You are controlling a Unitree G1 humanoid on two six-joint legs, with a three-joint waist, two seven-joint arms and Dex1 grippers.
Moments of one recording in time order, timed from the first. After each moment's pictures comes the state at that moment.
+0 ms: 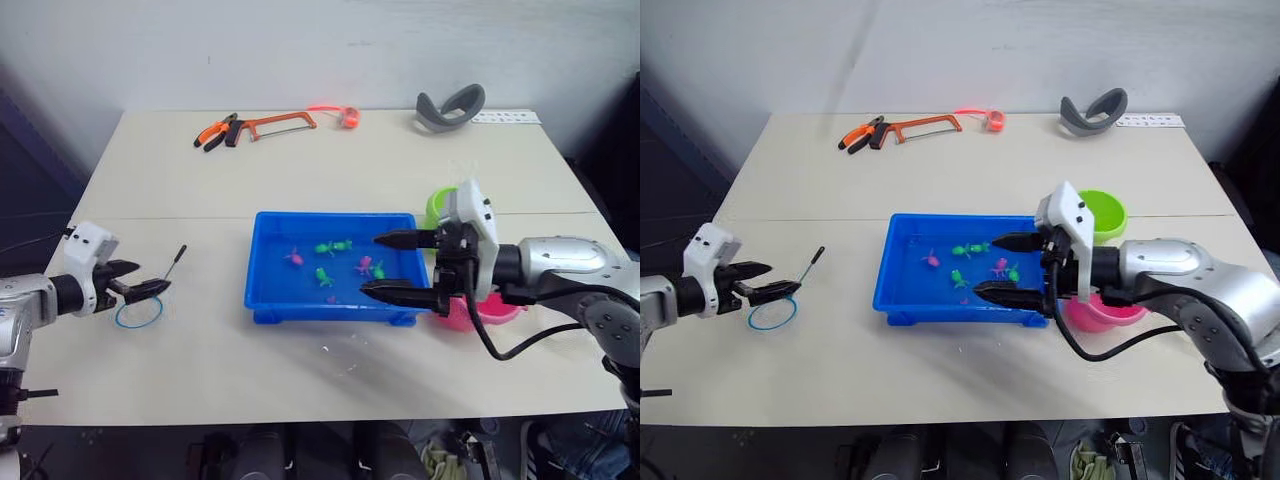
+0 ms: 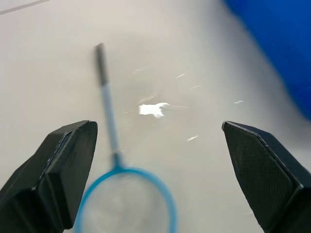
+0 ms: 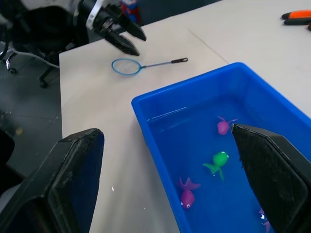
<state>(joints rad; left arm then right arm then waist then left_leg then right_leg) -0.40 0.98 0.17 0.34 -0.30 0.65 -0.82 -0.54 -0.91 0.08 -0.48 0.97 0.81 0.76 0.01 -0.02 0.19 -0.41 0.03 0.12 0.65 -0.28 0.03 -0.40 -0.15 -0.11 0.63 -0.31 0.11</state>
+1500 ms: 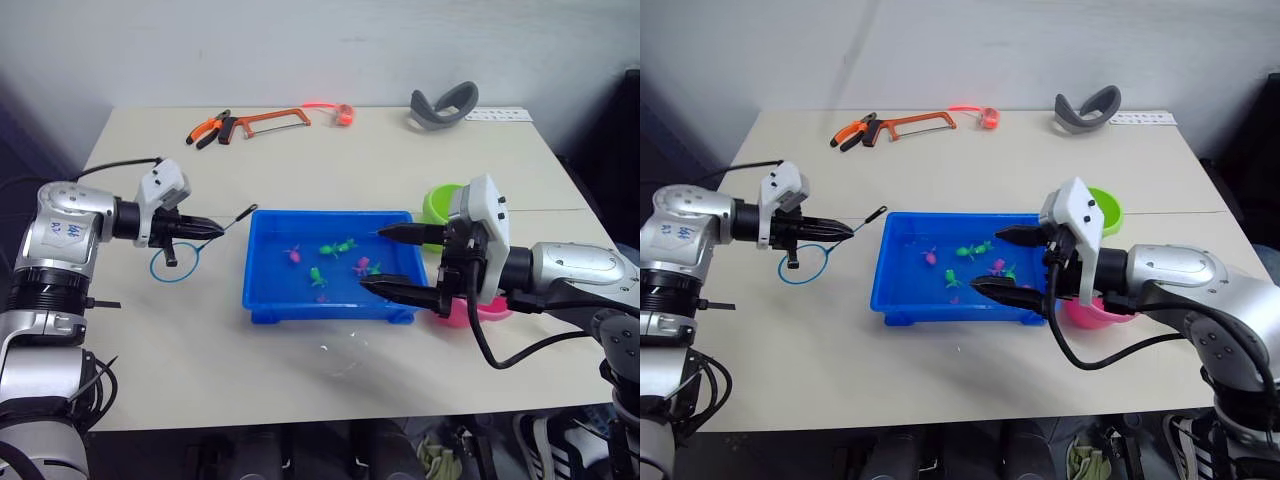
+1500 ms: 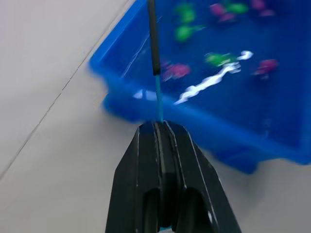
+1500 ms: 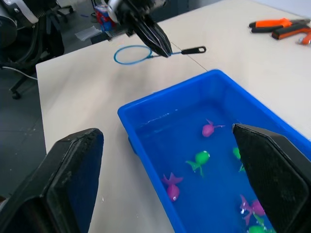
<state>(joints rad) -0.87 0.84 -0.08 0.61 -0.13 0.35 -1.24 -0.50 -0.83 -0.09 -0.61 0.99 0.95 0.64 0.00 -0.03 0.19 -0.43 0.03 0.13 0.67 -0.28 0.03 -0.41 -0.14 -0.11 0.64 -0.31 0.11</state>
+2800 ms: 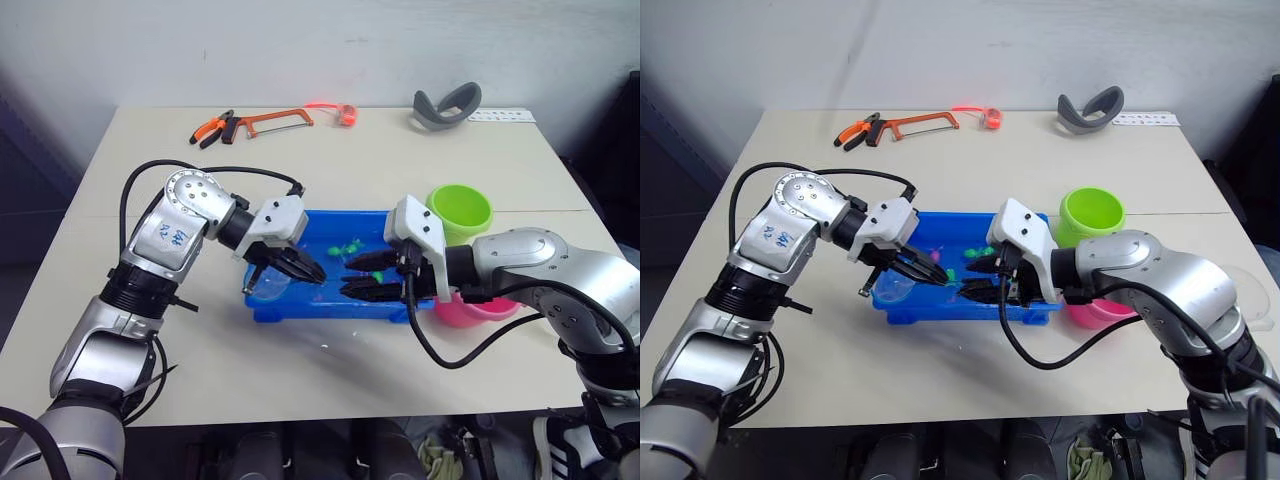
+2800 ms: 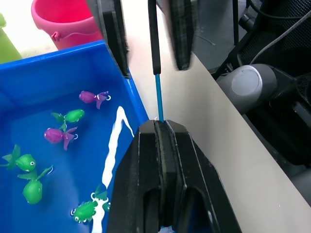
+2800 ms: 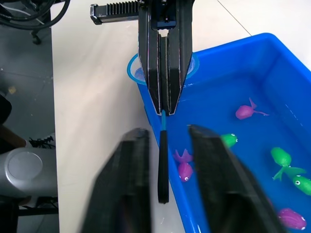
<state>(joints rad) -0.93 0.61 -0.33 0.17 -0.24 0.29 -1.50 -0.69 -0.80 0.21 -0.51 0.72 0.97 0.81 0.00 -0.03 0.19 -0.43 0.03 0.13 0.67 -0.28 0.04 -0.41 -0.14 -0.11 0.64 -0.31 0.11</state>
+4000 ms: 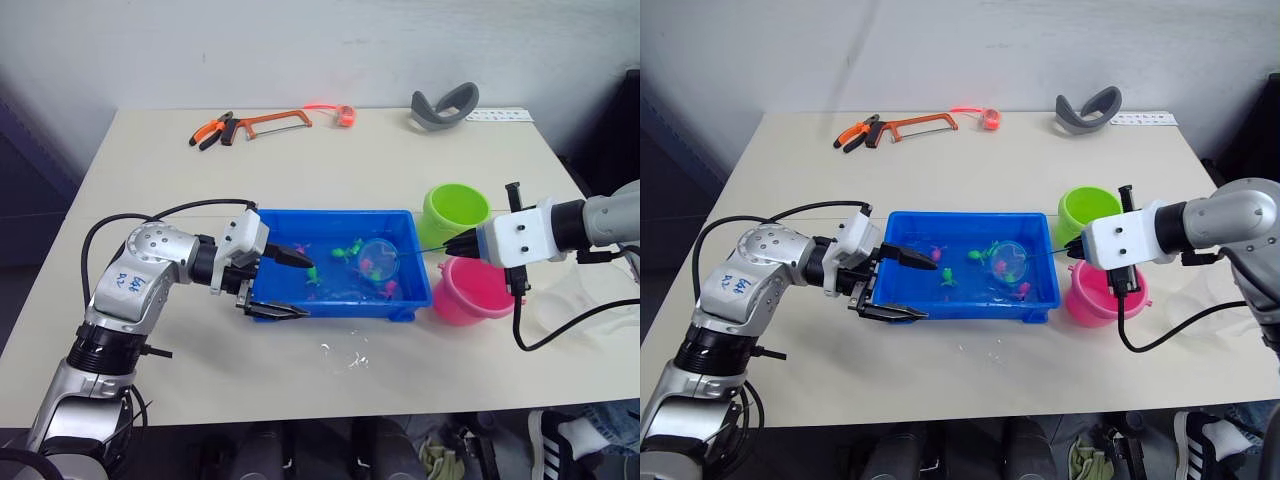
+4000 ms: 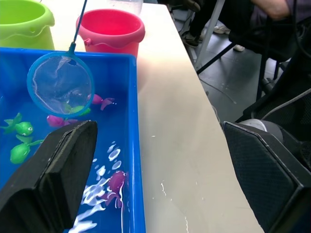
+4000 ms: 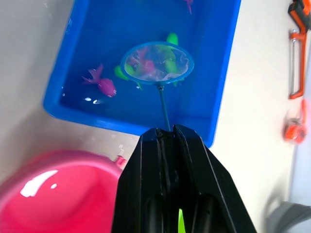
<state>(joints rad) -0.59 0.67 -0.12 -0.11 -0.41 0.49 -1.26 -0.68 -1.08 0.20 0.07 -0.02 -0.34 1.29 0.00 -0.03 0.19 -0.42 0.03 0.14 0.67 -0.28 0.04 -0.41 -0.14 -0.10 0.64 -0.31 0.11</state>
